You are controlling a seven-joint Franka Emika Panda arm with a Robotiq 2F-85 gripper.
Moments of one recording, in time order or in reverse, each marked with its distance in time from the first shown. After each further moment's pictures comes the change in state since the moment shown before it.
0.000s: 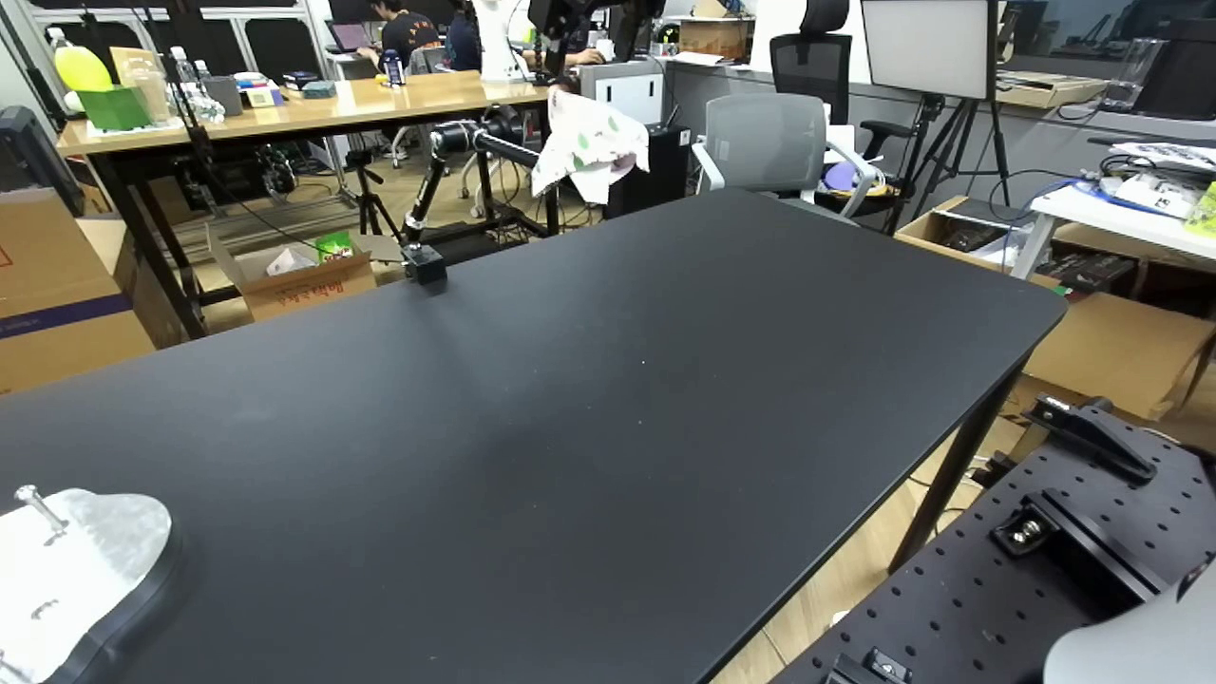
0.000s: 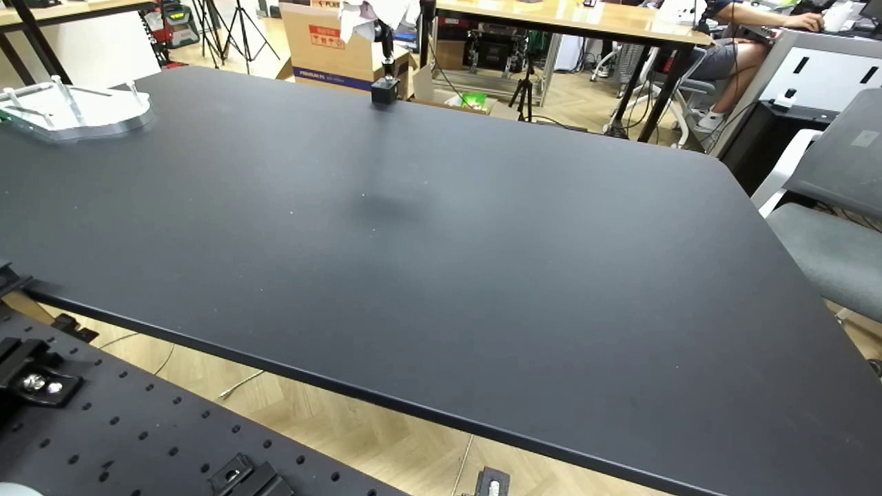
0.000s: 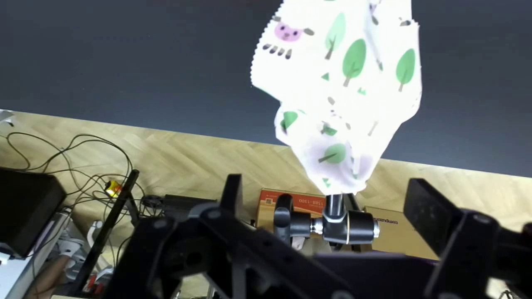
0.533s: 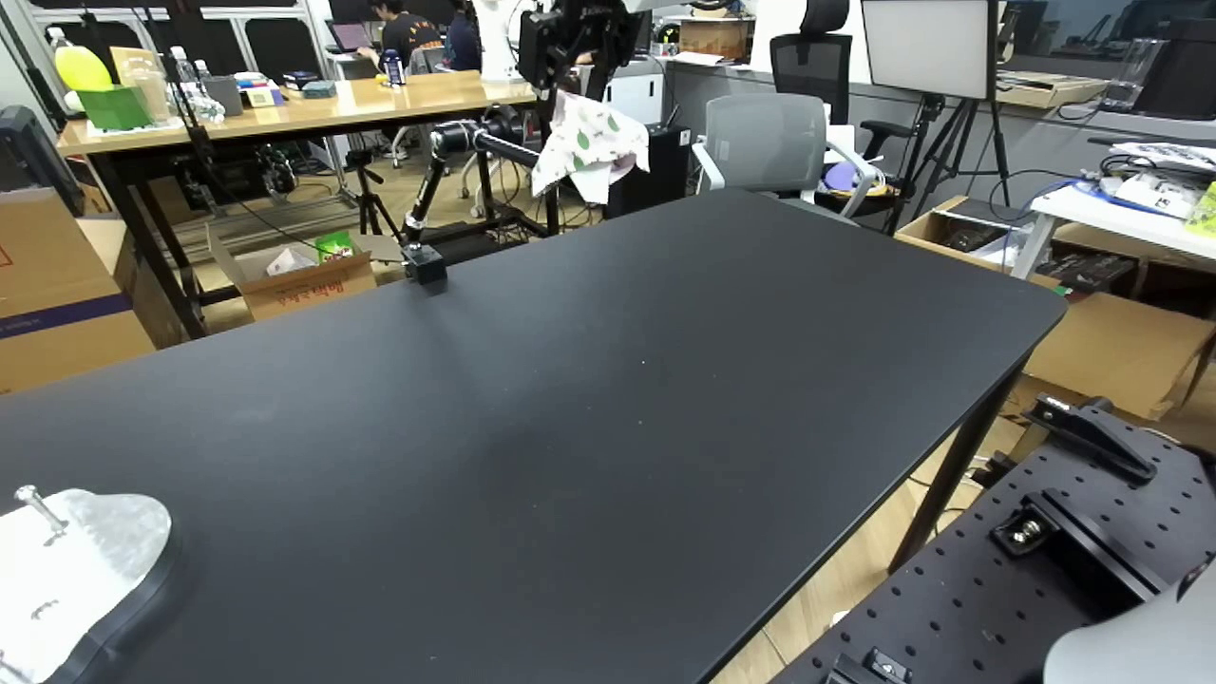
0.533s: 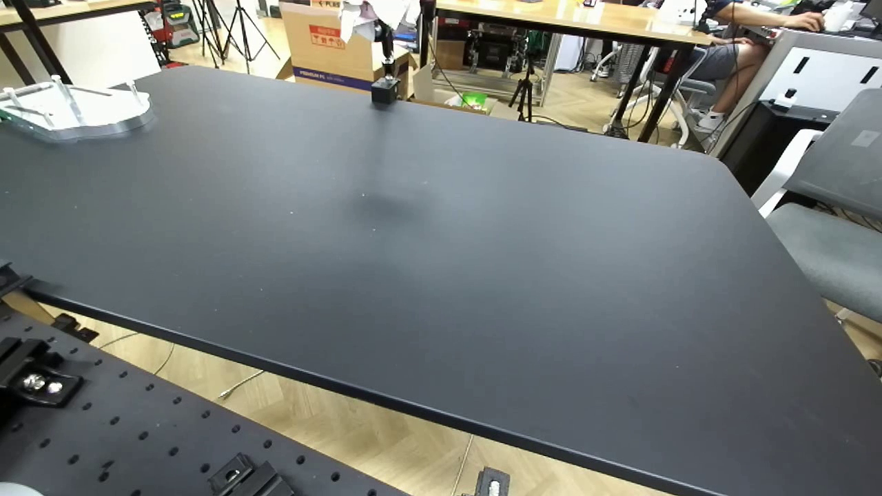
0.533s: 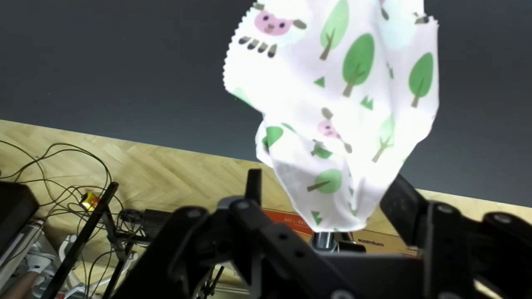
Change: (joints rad) arm 0.003 0.127 0.017 0.073 0.020 -0.001 -0.048
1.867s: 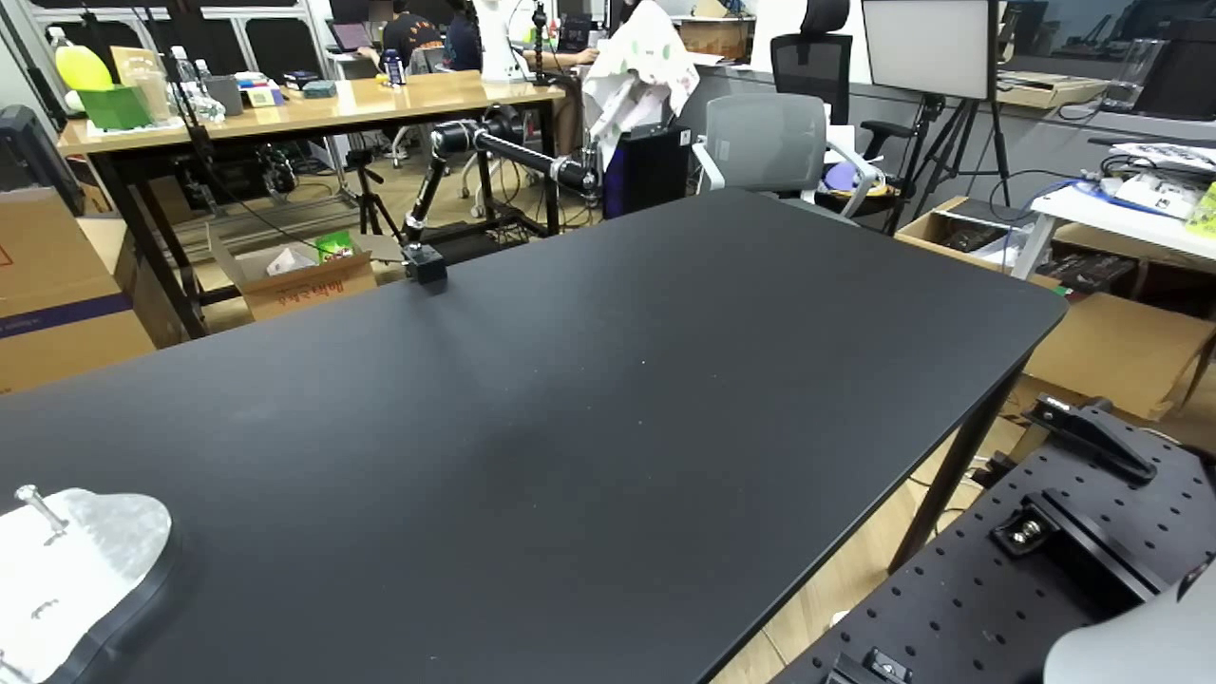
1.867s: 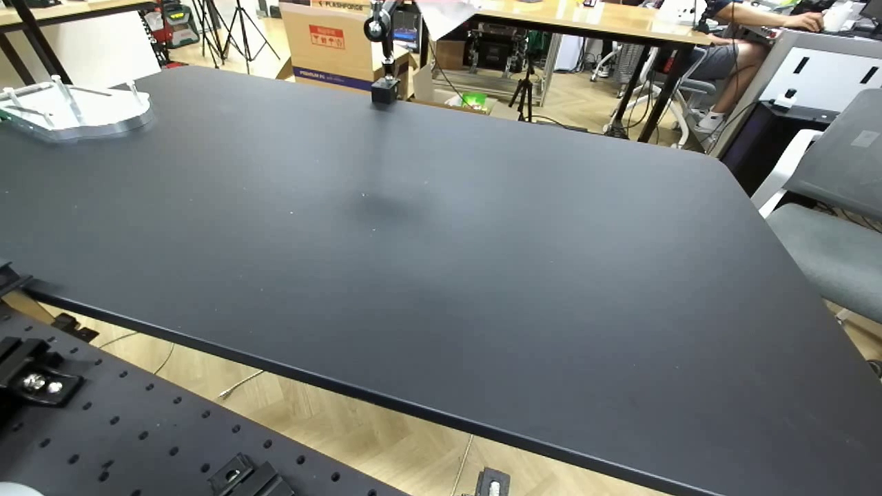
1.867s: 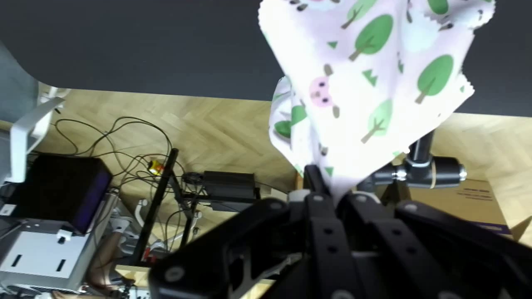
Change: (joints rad) arm -0.101 -0.117 -0.048 0.019 0.018 0.006 -0.006
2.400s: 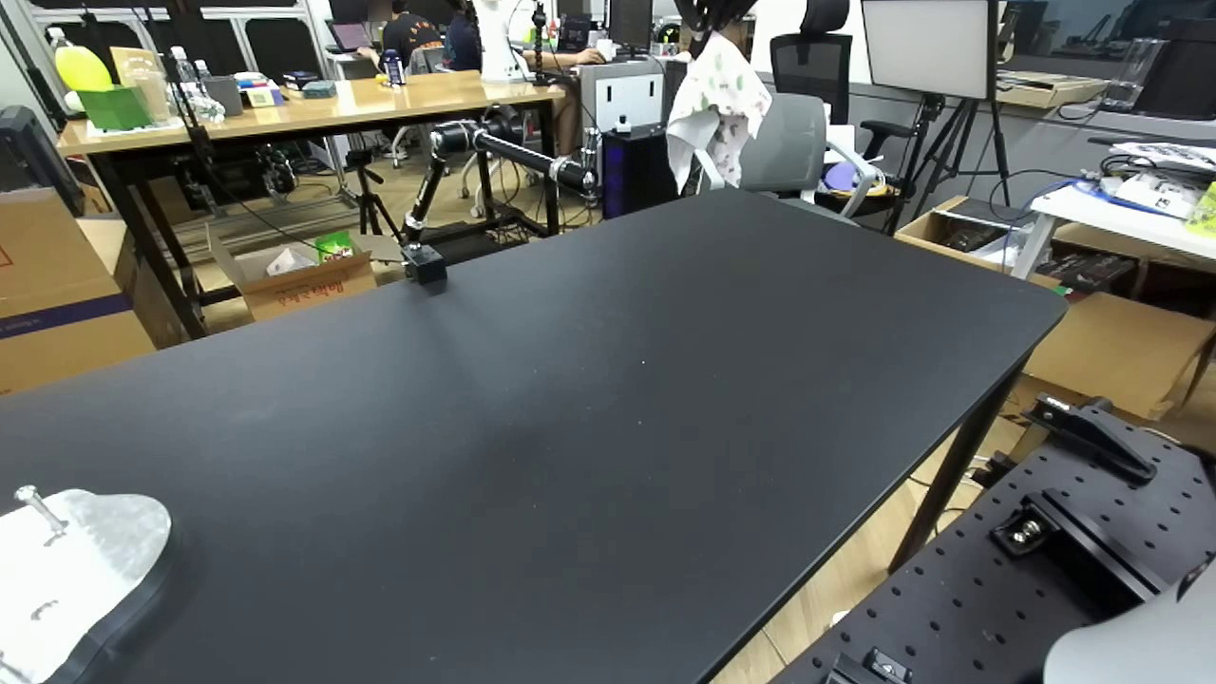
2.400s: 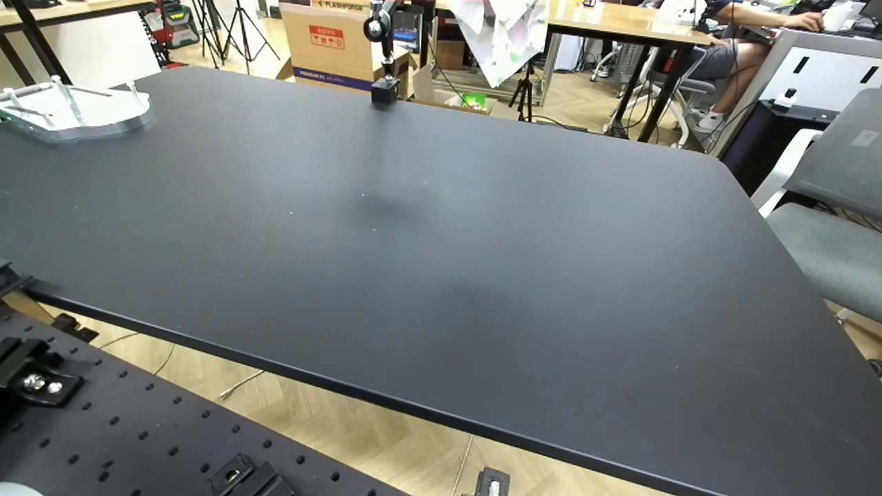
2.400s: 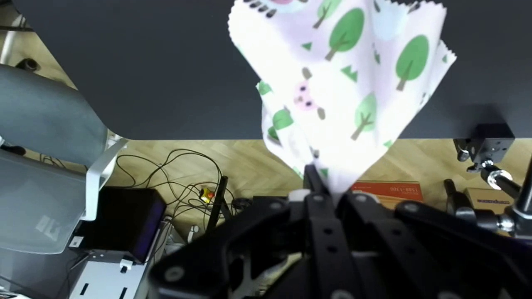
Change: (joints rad) arm -0.072 0.017 -0.051 -0.068 -0.110 0.049 0.090
